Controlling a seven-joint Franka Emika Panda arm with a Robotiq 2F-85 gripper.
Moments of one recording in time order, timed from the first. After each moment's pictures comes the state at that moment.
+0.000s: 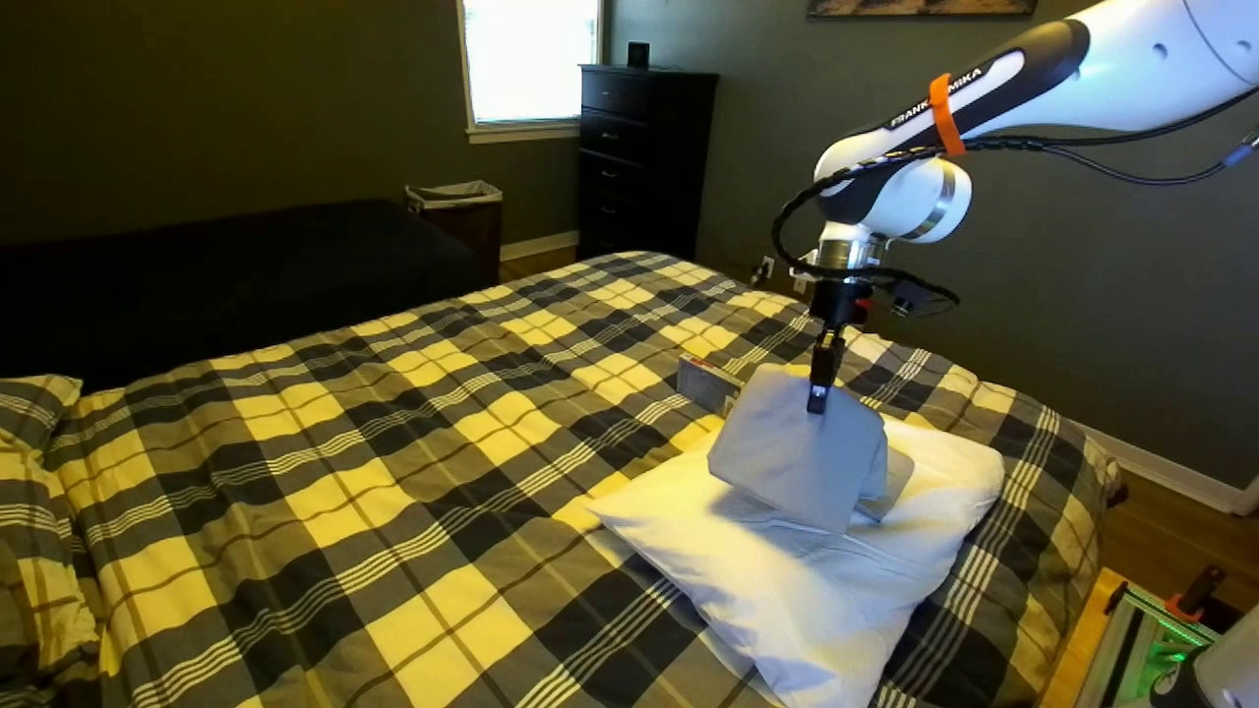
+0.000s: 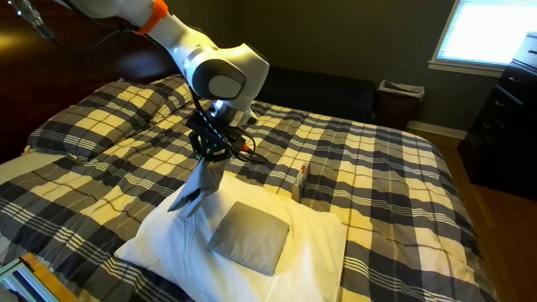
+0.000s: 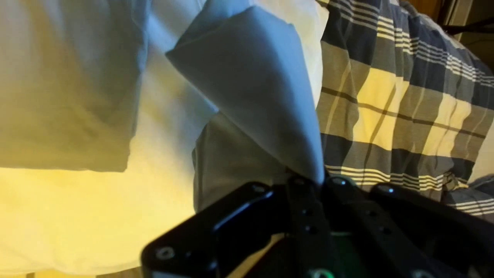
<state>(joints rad) -0.22 0.12 -0.01 -2.20 0.34 1.94 -0.79</state>
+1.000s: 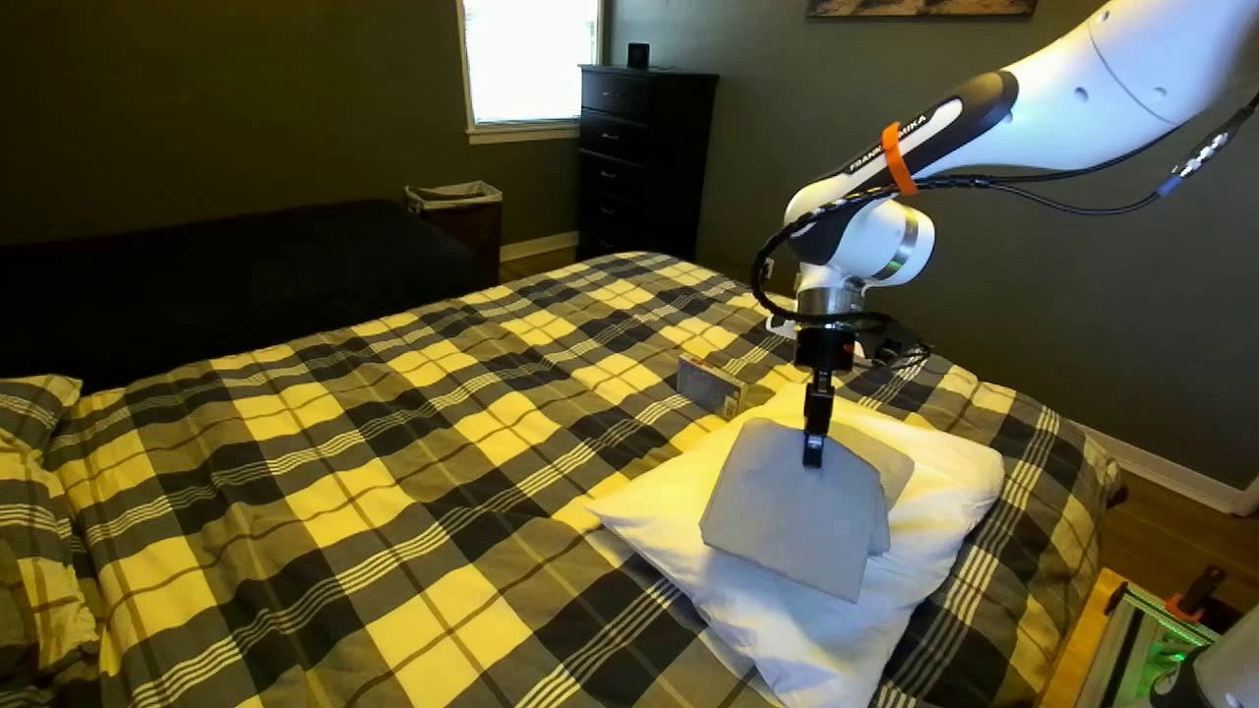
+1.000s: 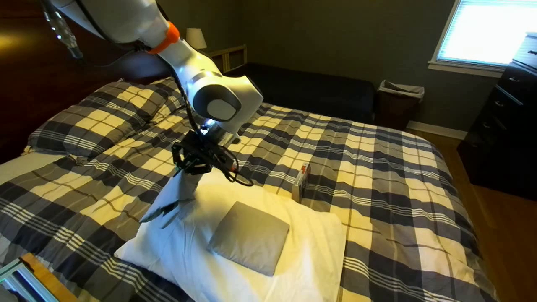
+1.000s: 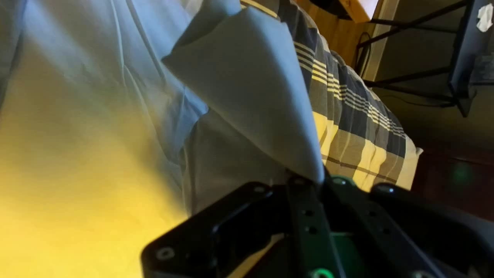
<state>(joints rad) -0.16 0.24 -0.02 -2.19 0.45 1.82 -0.97</state>
